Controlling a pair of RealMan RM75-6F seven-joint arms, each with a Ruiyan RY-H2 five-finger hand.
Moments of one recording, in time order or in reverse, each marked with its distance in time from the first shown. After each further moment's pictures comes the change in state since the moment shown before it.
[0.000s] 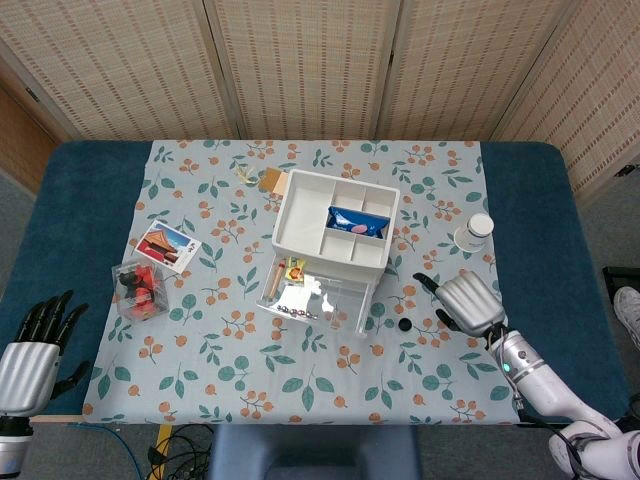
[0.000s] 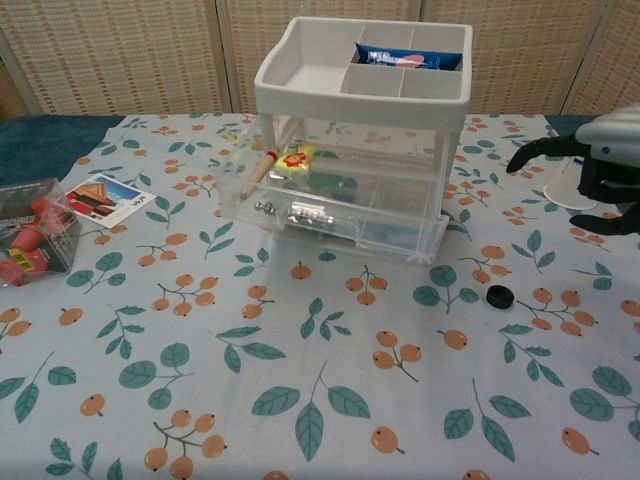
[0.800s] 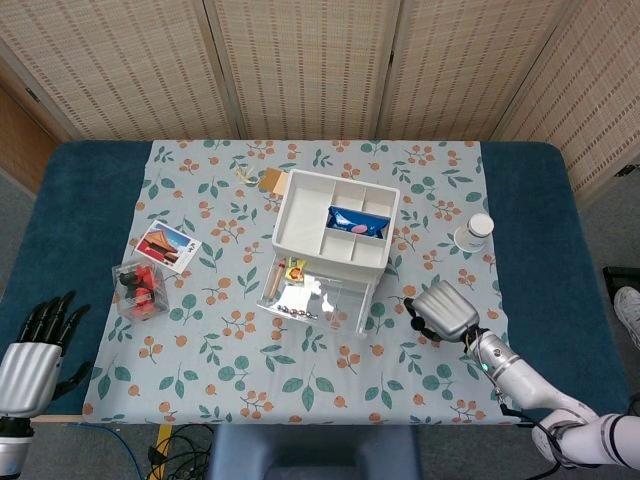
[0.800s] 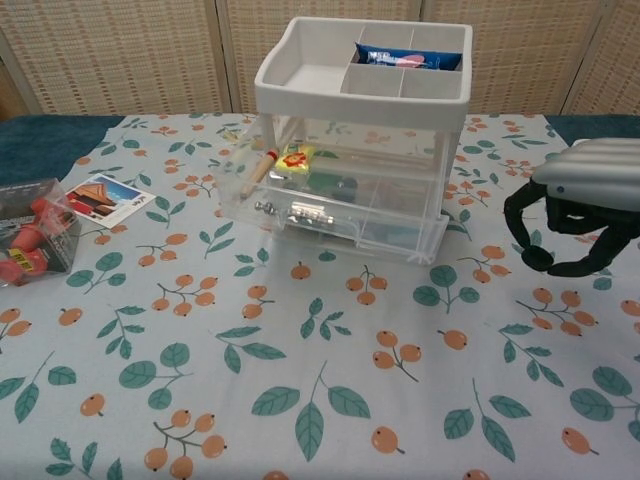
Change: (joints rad) left arm 0.004 0.015 0.004 -0.024 0.010 0.002 0.017; right arm 0.113 -0.104 -0.068 0.089 0.006 -0.108 0.015
